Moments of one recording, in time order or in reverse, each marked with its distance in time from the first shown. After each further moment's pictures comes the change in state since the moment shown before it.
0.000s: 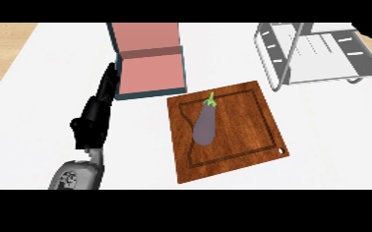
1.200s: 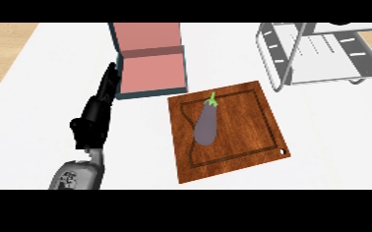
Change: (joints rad) left arm 0.001 -0.006 0.002 -0.007 0.000 -0.009 0.003; right arm -0.113 -0.136 -0.113 0.733 0.001 -0.475 -0.263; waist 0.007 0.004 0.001
